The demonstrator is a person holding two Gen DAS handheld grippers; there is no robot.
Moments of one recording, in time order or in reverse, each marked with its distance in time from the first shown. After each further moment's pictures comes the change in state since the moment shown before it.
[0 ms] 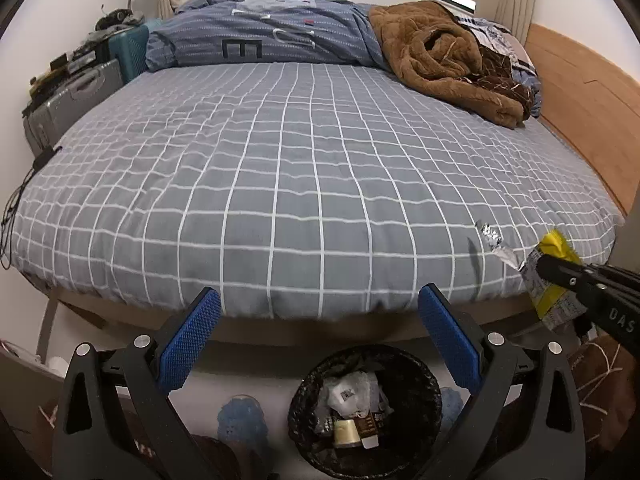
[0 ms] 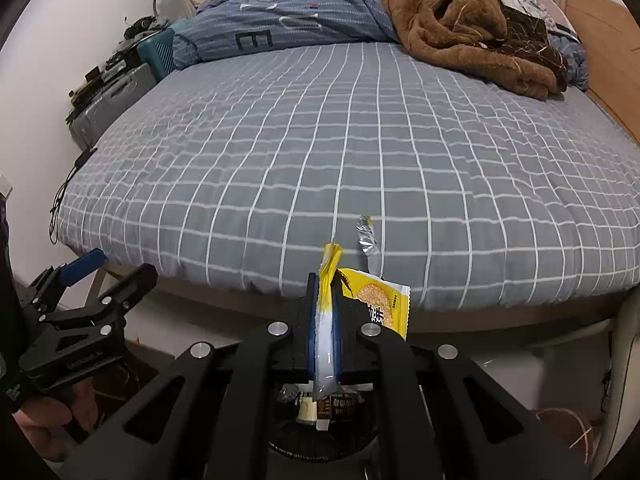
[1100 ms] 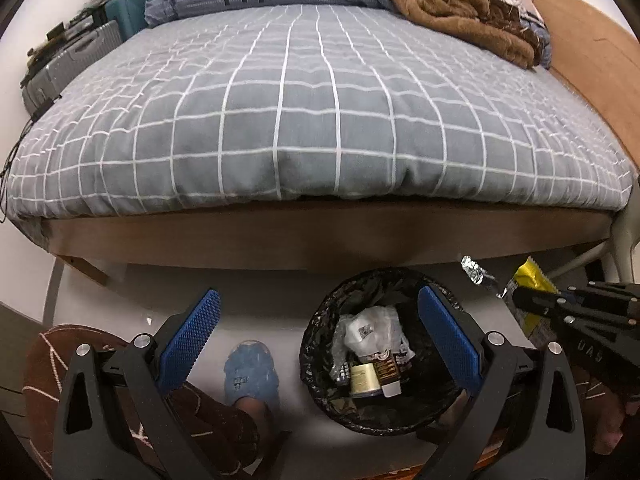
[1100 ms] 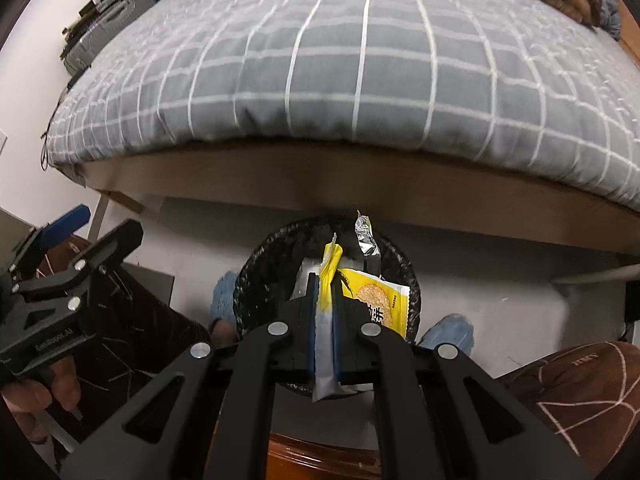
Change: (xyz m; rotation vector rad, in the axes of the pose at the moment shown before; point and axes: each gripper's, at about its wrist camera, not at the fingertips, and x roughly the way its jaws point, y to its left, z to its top) left arm 0.037 0.009 -0.086 0.028 0.168 0.039; right arm 0.081 0.013 -0.102 -0.016 0.296 0.049
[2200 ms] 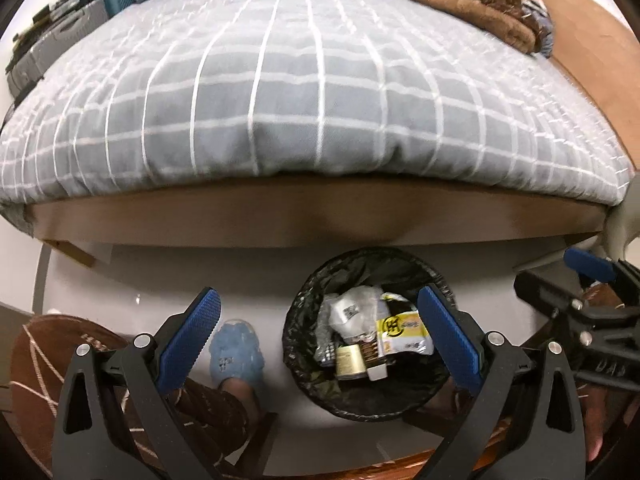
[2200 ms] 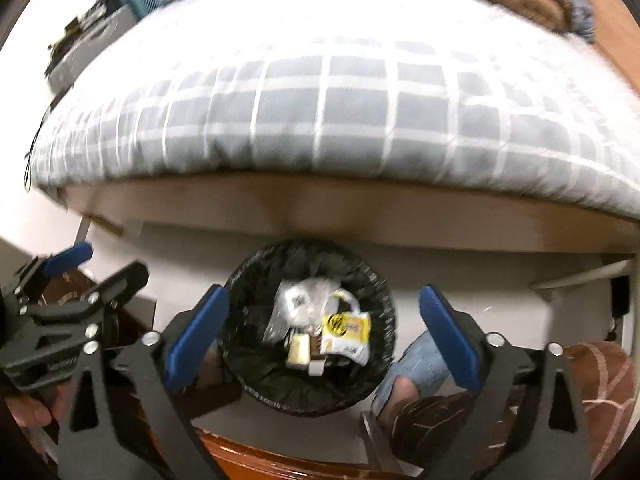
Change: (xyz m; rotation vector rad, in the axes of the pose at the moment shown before) left arm 0.010 -0.011 0.002 -0.014 0.079 -0.056; right arm -0.025 -0.011 0.009 0.050 -0.115 -0.095
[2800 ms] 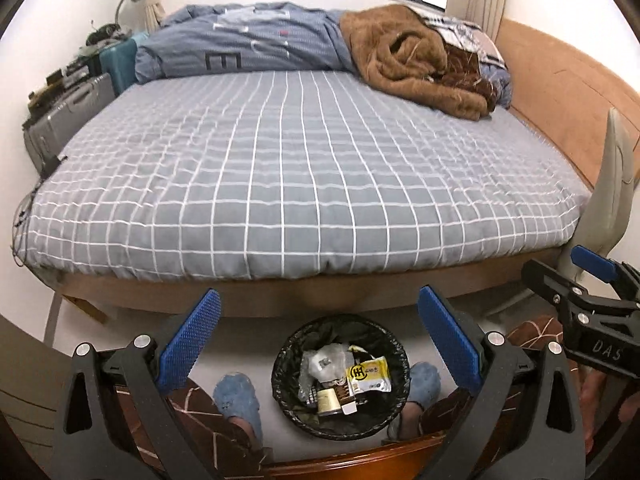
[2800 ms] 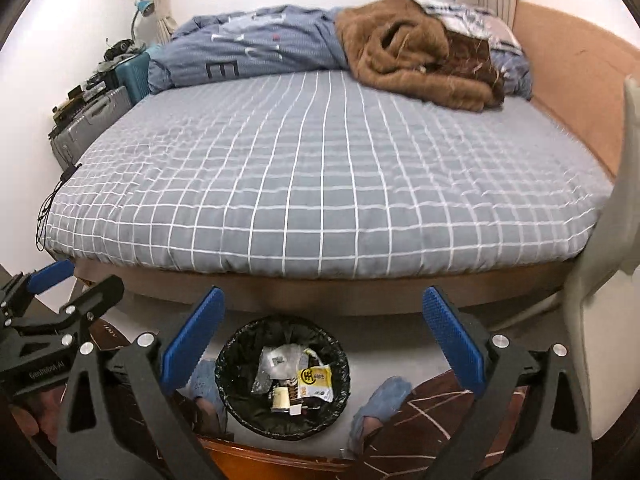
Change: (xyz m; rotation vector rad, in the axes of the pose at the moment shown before) left arm -0.154 -0.040 0.025 0.041 -0.254 -0.021; right arm -0.169 -0.019 0.006 0.036 -0.296 -0.103
